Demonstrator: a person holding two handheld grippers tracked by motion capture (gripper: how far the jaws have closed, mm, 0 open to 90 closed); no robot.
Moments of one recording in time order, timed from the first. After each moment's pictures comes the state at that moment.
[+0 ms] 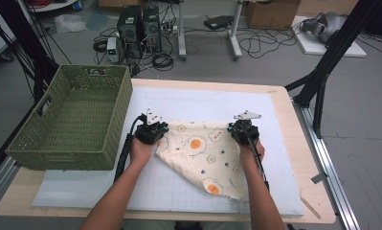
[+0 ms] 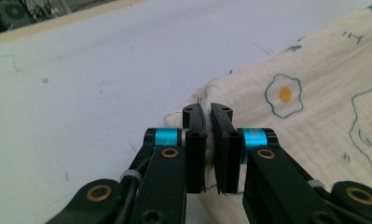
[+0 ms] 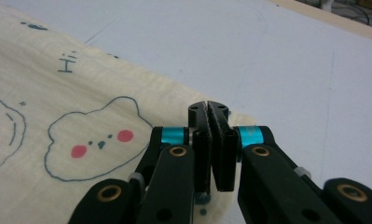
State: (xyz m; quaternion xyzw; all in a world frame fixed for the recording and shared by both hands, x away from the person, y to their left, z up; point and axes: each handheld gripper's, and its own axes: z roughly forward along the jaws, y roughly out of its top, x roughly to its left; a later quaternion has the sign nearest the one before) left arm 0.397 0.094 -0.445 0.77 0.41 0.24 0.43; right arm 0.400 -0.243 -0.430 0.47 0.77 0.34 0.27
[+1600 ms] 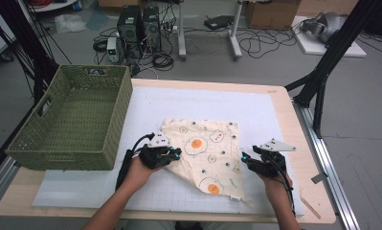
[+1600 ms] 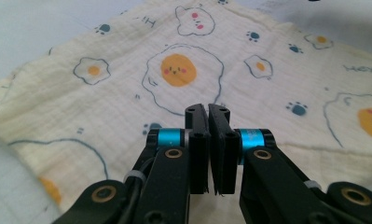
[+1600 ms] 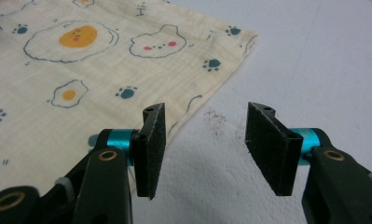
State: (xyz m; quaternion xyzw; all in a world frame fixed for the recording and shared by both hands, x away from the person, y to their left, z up) left arm 0.315 0.084 -0.427 0.83 0.27 0.11 0.47; right arm 0.292 -0.300 -0.426 0.45 0.77 0.39 0.24
